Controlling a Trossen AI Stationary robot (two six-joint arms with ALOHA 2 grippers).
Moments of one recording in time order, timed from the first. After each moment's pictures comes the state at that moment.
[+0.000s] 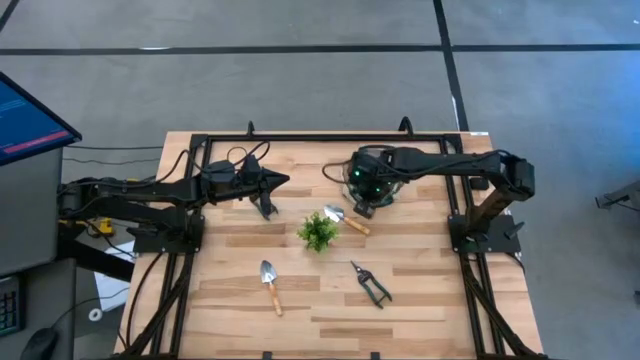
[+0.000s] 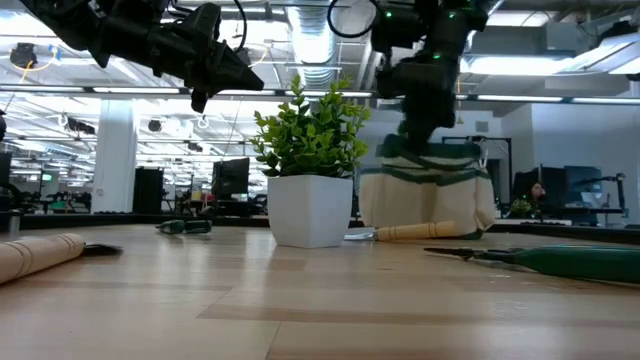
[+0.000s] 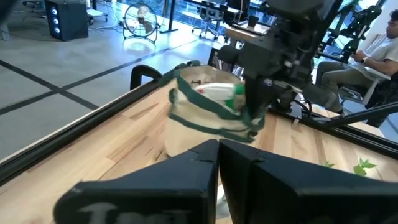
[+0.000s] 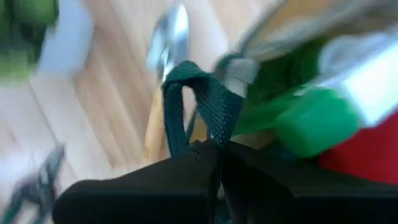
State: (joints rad) left arm 0.23 1.02 0.47 0.37 -0.13 -0.24; right arm -0.21 1.62 1.27 -0.93 0.03 0.19
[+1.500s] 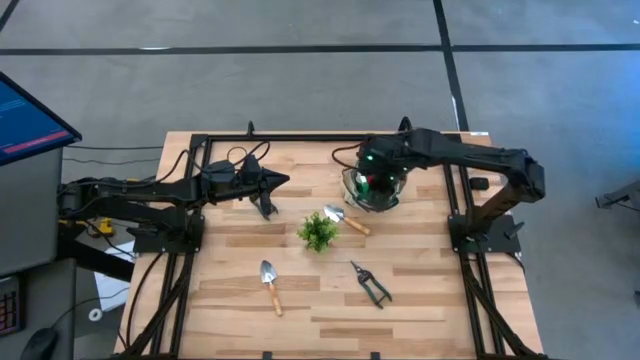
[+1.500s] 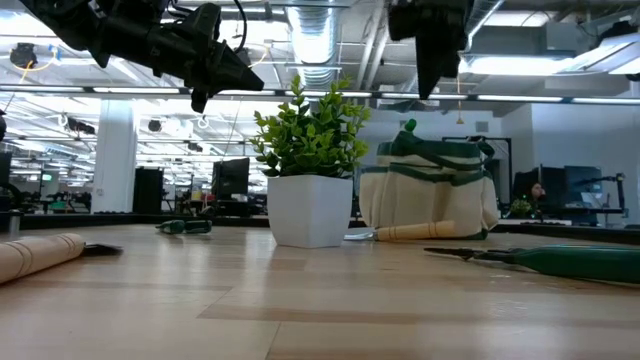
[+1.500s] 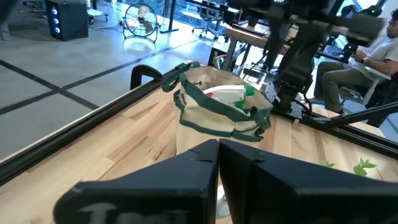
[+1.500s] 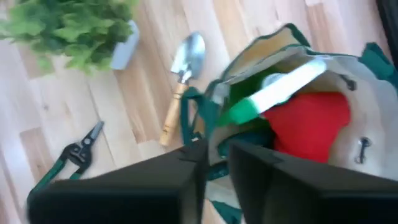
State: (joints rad) left arm 0.23 1.02 0.47 0.37 -0.13 -0.24; right arm -0.20 1.54 1.51 -1.20 0.01 0.08
